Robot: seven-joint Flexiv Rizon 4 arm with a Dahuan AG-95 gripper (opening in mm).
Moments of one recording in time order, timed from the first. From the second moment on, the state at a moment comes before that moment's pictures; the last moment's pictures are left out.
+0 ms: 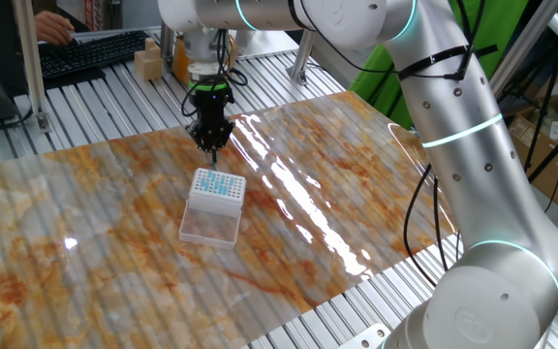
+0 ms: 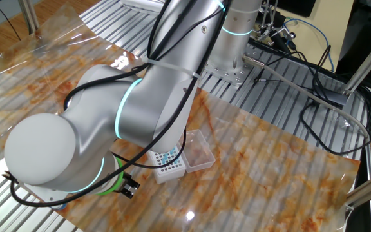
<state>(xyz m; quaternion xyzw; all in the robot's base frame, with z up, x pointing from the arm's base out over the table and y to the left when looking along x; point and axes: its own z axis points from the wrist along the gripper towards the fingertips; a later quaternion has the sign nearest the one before) 0.657 -0.008 0.004 -0.02 -0.98 0.00 0.18</state>
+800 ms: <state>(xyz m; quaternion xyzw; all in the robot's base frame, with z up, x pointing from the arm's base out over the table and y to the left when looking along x) 0.656 -0.009 0.012 -0.02 -0.98 0.01 0.18</state>
